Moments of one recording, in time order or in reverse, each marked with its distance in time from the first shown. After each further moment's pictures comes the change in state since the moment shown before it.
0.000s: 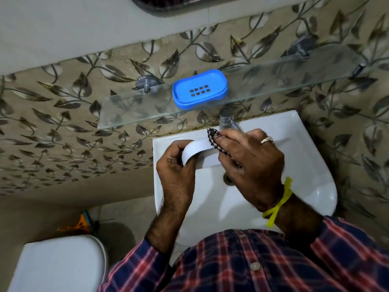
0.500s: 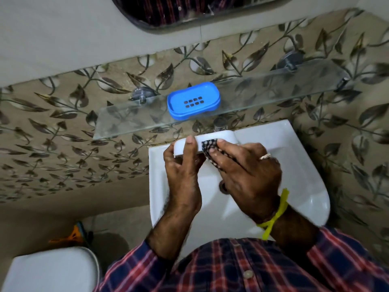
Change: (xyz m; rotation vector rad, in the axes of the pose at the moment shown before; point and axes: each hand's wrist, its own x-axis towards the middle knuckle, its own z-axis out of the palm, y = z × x) left_hand 0.003 0.020 0.034 -0.608 0.083 -0.473; right_hand -0.004 0.003 -0.007 0.011 0.081 -0.091
